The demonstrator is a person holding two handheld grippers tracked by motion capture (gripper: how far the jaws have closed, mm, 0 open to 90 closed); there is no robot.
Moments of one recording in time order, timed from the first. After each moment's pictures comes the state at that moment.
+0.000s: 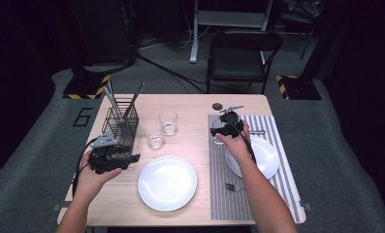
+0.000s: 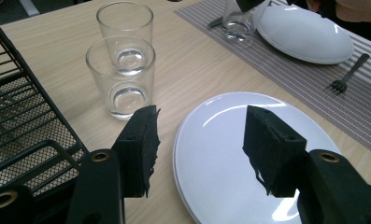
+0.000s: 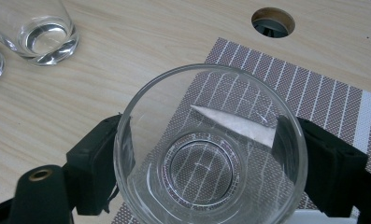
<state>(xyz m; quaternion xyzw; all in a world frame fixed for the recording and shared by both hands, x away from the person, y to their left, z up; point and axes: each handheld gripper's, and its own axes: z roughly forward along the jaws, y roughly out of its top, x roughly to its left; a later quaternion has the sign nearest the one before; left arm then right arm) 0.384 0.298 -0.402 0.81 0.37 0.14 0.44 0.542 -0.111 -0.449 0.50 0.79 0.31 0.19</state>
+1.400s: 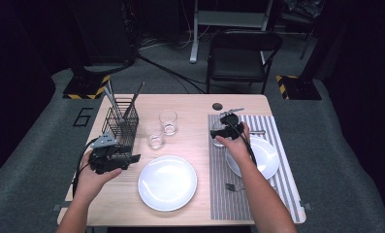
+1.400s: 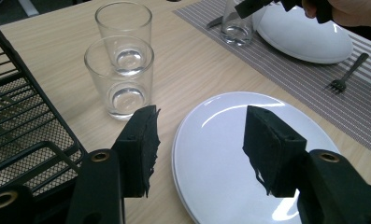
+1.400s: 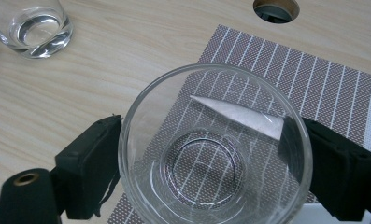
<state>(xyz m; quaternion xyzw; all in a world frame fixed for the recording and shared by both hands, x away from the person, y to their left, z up) 0.384 0.297 -0.402 0.80 0.37 0.14 0.44 0.541 -0.112 -0.458 0.51 0.78 0.31 0.18</state>
